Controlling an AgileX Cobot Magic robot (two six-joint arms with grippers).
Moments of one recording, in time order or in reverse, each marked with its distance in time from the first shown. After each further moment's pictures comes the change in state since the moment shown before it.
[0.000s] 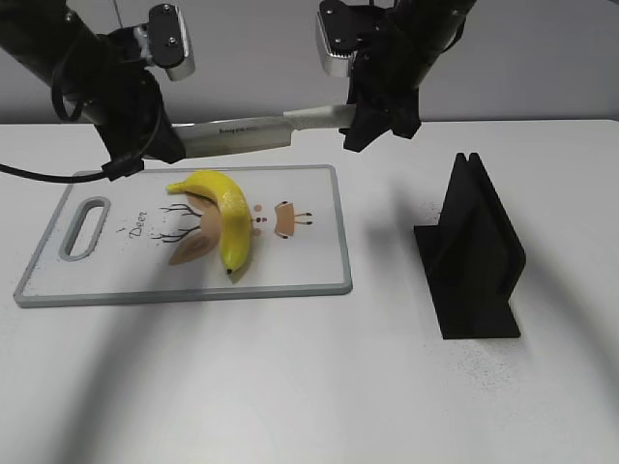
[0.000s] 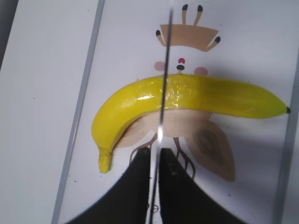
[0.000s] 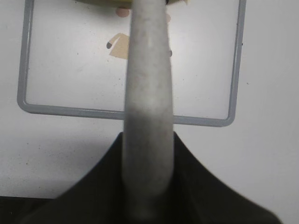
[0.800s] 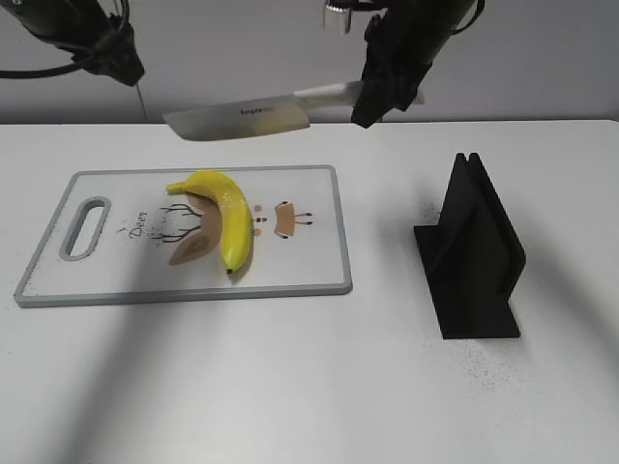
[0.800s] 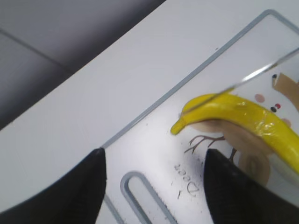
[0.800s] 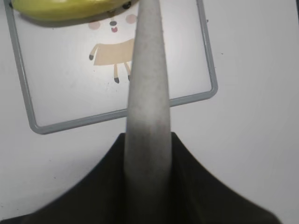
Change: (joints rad) left arm 0.006 -0.110 -0.122 0.334 0.015 -0.861; right arm -0.001 -0.054 0.000 -0.023 0.001 0.273
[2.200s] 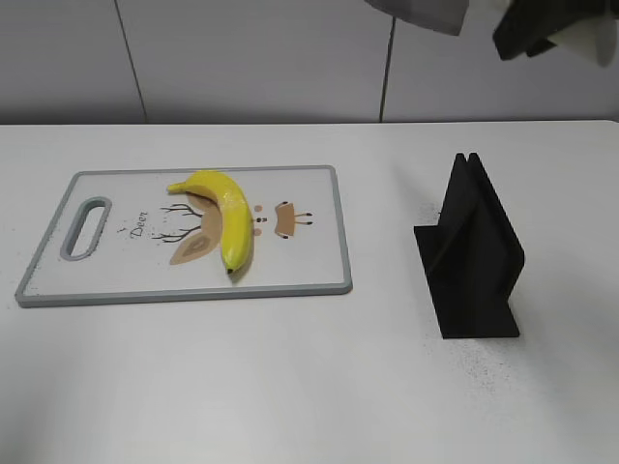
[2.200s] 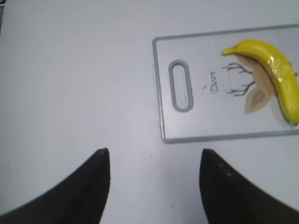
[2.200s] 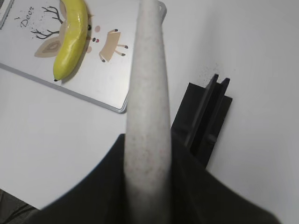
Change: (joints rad) left arm 0.238 -0.623 0.236 0.083 0.409 -0.442; right arm 0.000 -0.773 0.631 -0.164 -0.123 1.108
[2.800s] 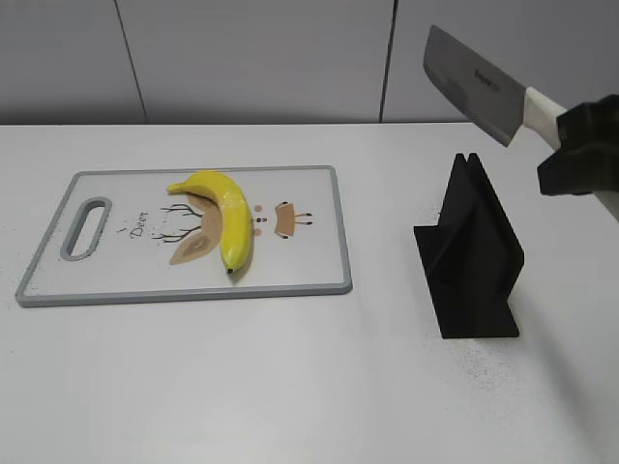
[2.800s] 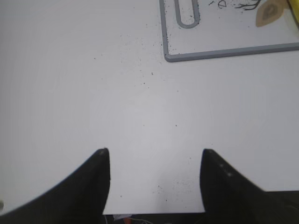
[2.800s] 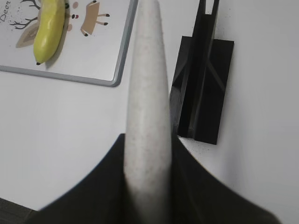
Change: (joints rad) left arm 0.000 -0.684 0.635 0.022 -0.029 -0.006; right arm 0.000 -0.344 0.591 -0.003 -0.342 0.161
